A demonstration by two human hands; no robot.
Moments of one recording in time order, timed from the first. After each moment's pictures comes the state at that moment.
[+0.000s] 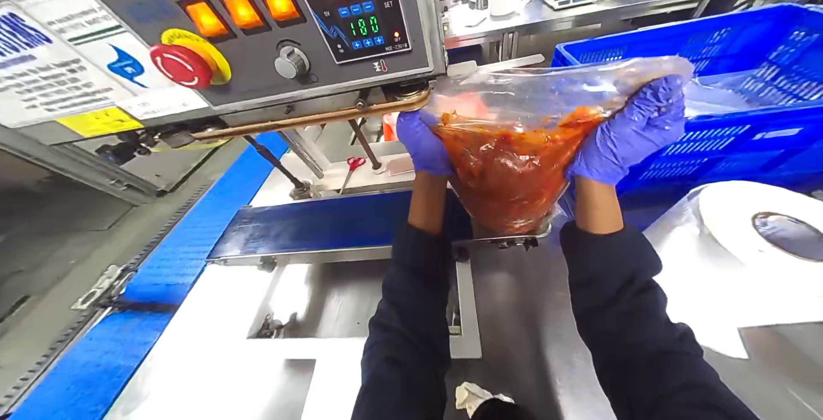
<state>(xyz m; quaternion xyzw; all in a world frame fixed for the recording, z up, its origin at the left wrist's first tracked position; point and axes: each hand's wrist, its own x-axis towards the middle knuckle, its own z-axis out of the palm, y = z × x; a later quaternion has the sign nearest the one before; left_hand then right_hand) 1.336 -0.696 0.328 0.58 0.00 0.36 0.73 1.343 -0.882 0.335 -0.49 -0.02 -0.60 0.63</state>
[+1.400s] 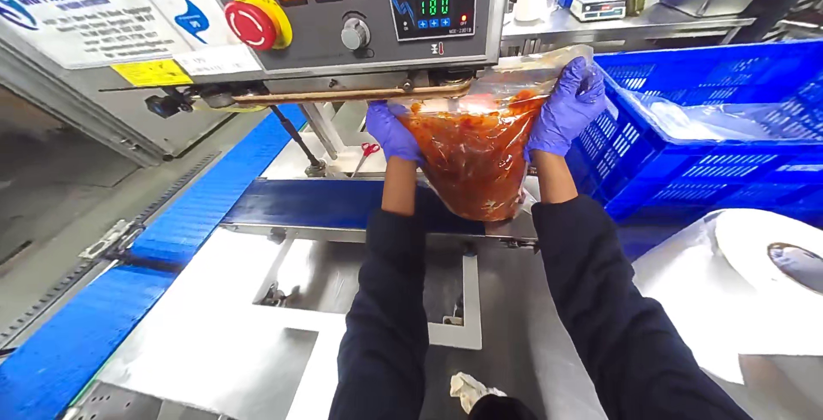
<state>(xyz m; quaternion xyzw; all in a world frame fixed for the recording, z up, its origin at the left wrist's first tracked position) 1.331 -0.606 0.330 0.59 0.17 0.41 0.67 1.361 -0.797 0.360 -0.55 -0.03 -0.47 0.69</state>
